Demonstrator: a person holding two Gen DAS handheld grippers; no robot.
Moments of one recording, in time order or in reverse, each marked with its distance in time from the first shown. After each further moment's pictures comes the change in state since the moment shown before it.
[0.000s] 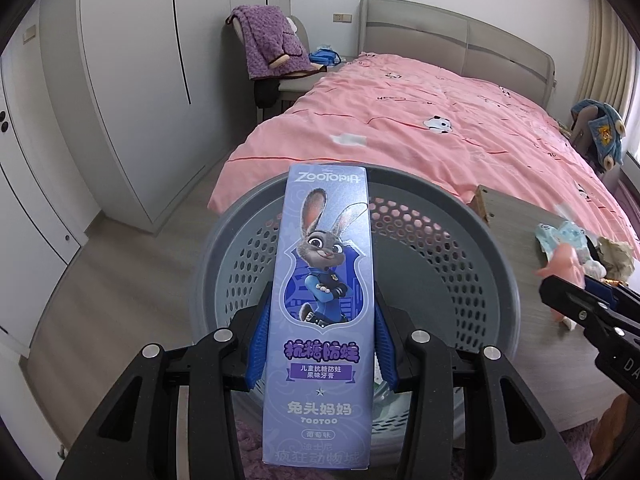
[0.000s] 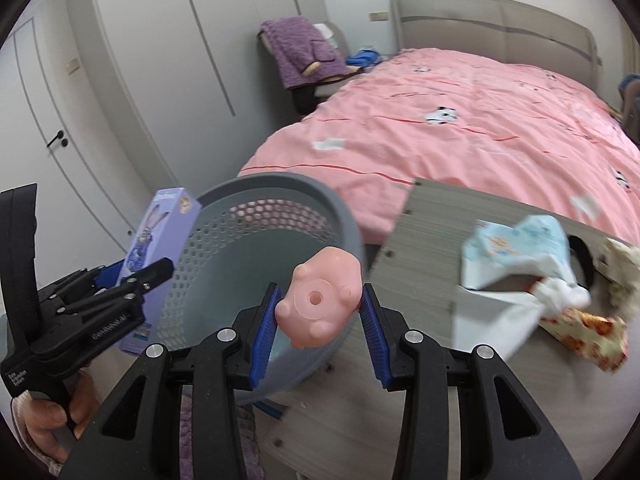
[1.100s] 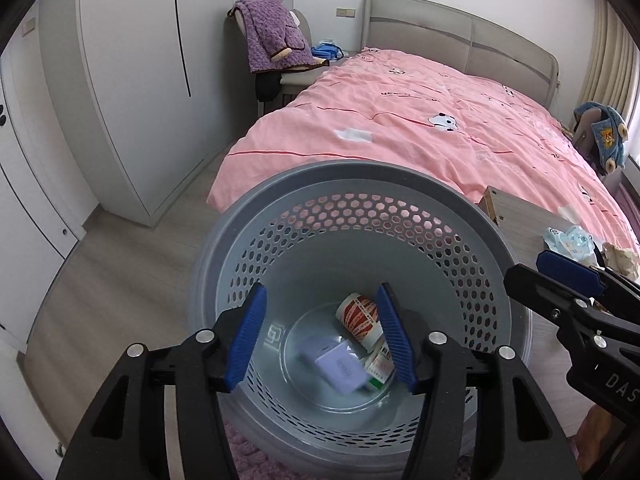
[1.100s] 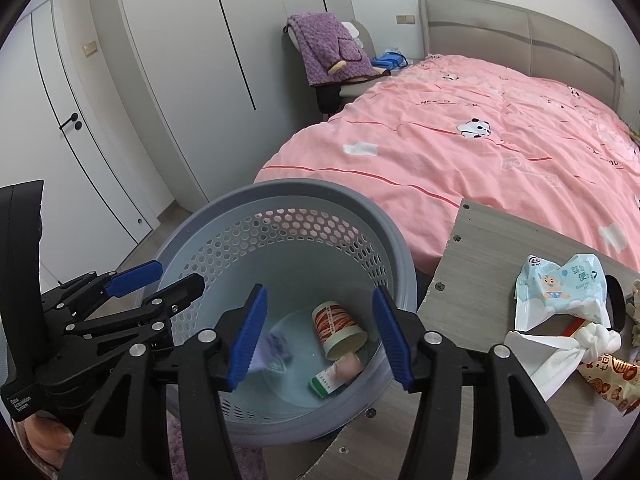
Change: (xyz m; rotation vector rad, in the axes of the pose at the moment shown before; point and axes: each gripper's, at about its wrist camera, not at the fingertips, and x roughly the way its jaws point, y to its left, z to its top) left arm 0.013 0.003 0.005 -0.020 0.019 -0.003; right arm 0.019 0.026 0.014 -0.062 -0.003 0.023
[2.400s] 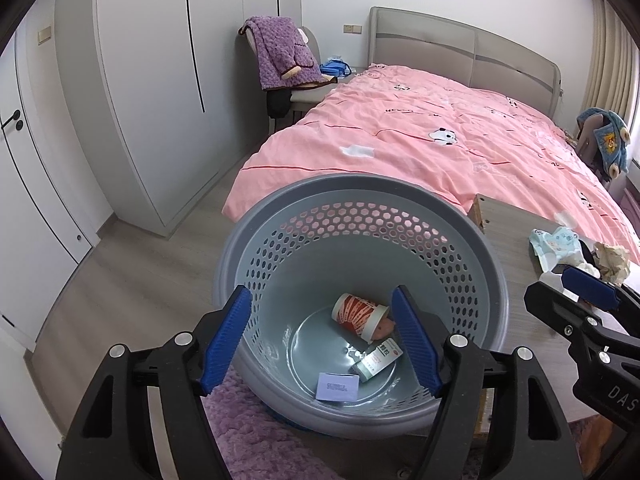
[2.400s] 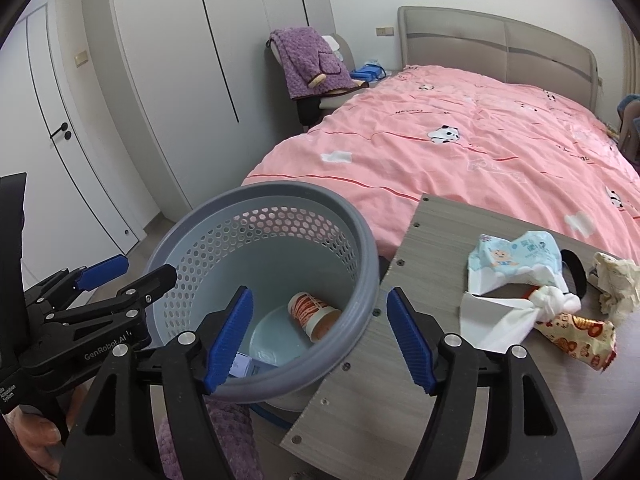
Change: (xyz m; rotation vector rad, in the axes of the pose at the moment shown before) left arm -0.046 -0.009 -0.015 -0.002 -0.064 0.038; right arm -0.043 -0.009 -0.024 0.029 -0.051 -0.075
